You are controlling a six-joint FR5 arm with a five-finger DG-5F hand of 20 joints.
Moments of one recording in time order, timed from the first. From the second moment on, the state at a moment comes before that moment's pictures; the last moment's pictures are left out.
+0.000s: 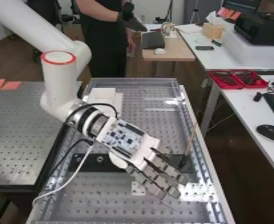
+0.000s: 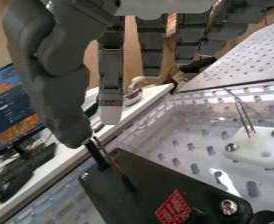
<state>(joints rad) 1.49 -2.15 -1.70 -2.63 -1.13 -0.22</state>
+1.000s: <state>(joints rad) 1.49 -2.19 -1.68 -2.60 -1.12 -0.21</state>
